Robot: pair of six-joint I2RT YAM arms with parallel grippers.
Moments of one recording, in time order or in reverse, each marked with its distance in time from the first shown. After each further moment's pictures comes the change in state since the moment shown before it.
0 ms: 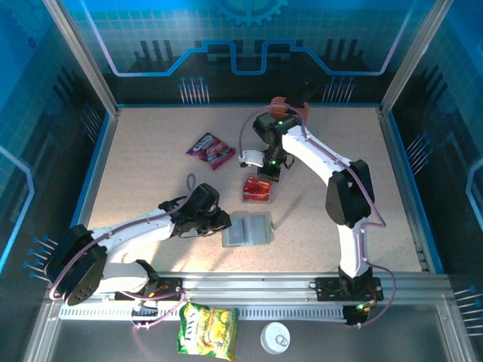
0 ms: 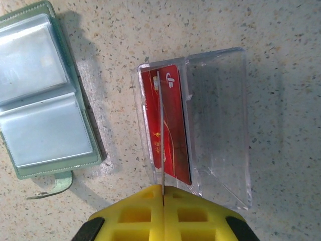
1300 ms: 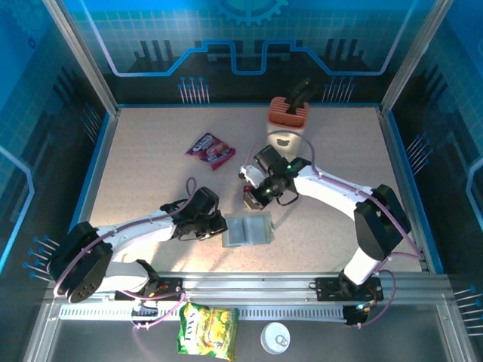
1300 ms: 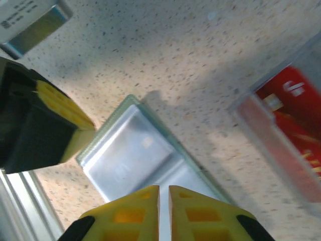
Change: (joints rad) left arm 0.006 0.032 -0.050 0.043 -0.010 0.000; right arm 0.154 -0.404 -0.667 0.627 -0.159 0.845
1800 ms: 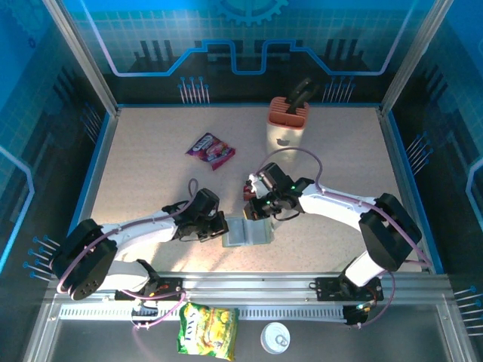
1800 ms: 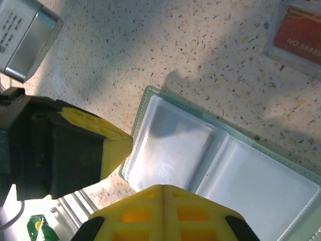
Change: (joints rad) left arm 0.000 0.019 -0.028 0.065 0.042 0.003; right arm 0.044 -0.088 -0.233 0.258 -0.048 0.473
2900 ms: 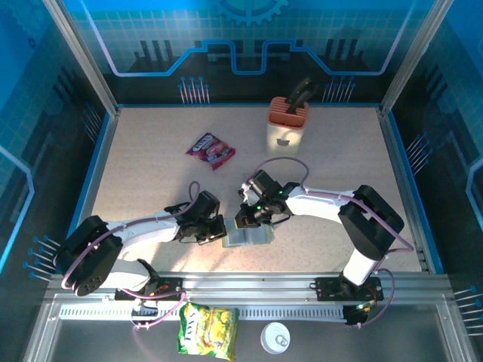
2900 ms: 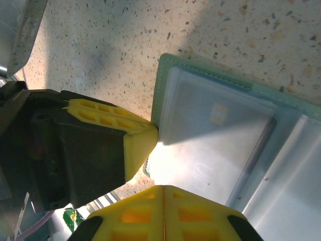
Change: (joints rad) left arm 0.000 0.035 -0.014 -0.011 -0.002 0.016; right arm 0.060 0.134 0.014 0.066 -0.120 0.161
